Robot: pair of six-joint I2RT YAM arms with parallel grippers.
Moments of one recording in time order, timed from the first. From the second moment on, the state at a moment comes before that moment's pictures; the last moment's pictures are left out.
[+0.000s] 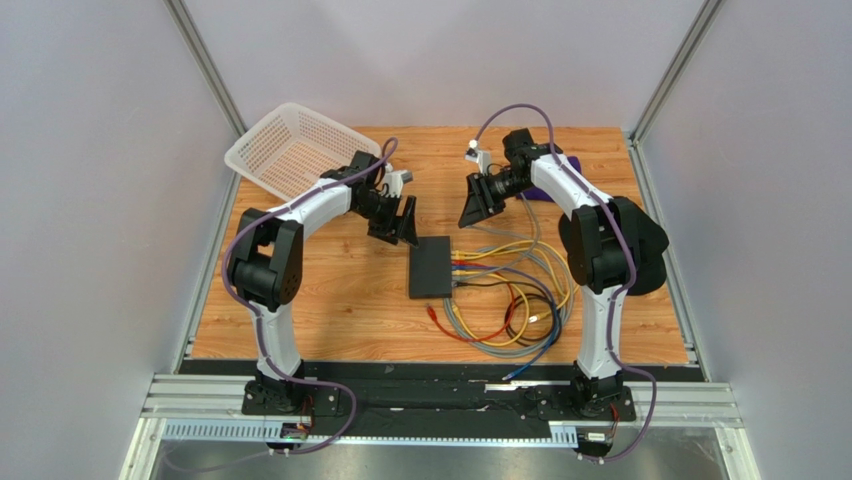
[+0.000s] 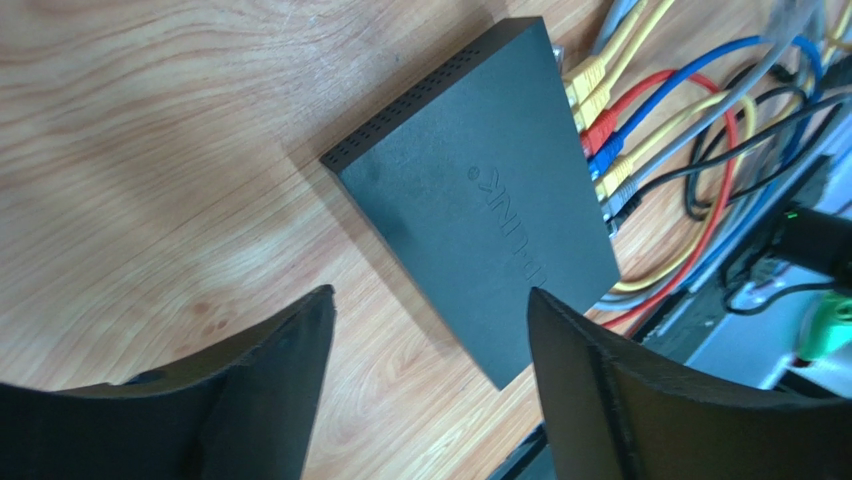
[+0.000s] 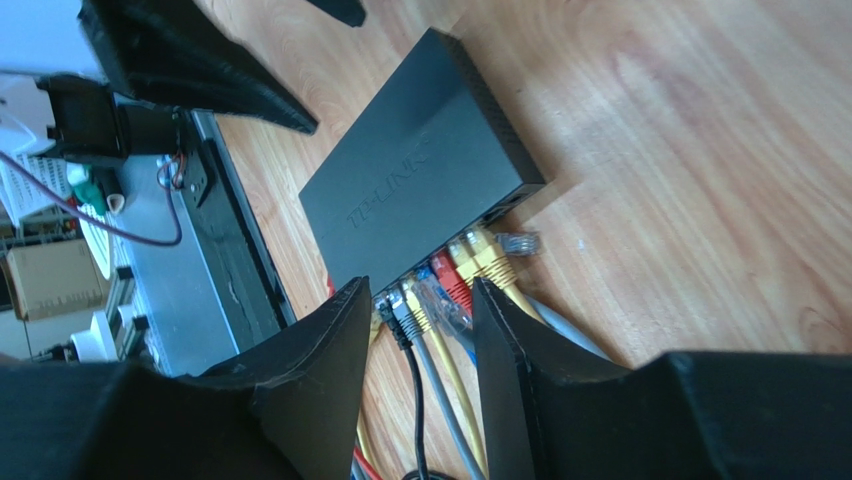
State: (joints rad) left arm -0.36 1.93 1.42 -0.65 0.59 -0.07; right arm 0.26 2.13 1.78 -0.91 -0.92 -0.24
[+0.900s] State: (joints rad) left arm -0.34 2.13 1.50 -0.67 0.65 -0.15; right arm 0.41 1.83 1.50 -0.67 -0.78 -0.38
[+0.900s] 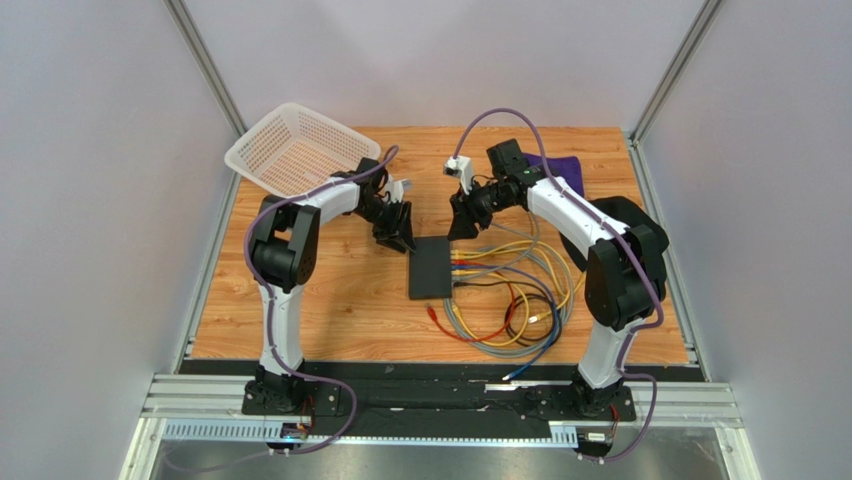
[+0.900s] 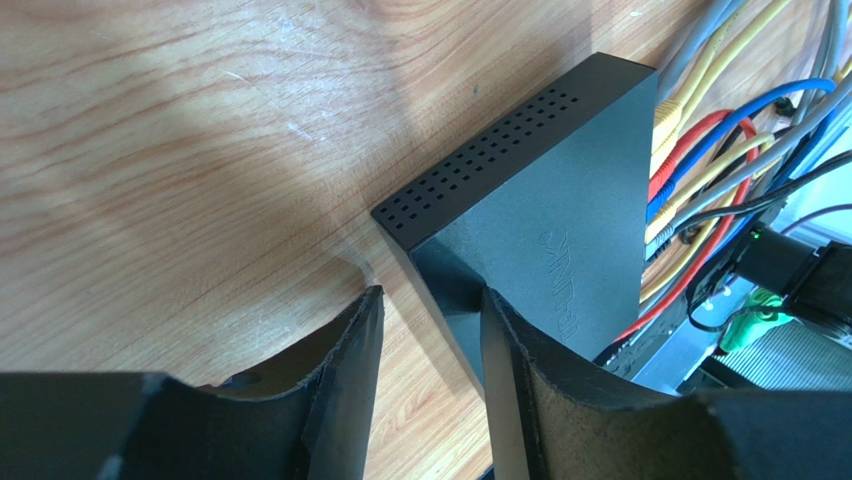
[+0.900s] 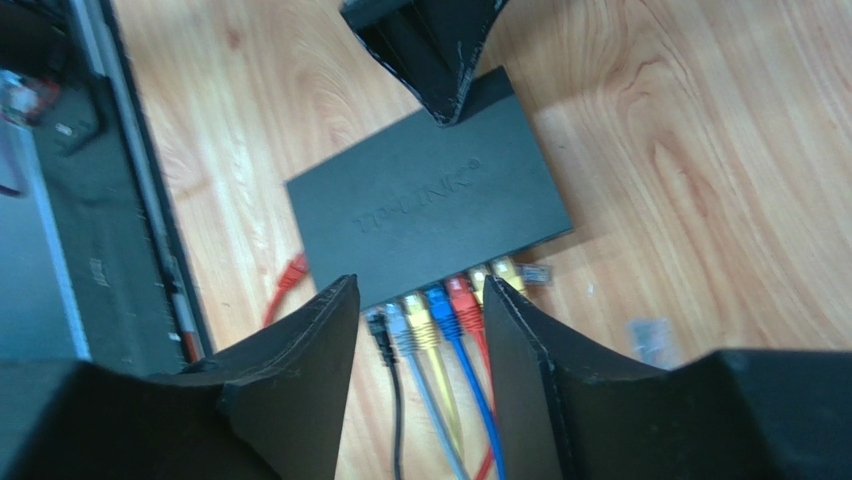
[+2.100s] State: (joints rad) left arm -0.38 2.12 1.53 -0.71 0.58 -0.15; right arm 0.33 2.37 1.91 -1.11 -0.97 -0.46
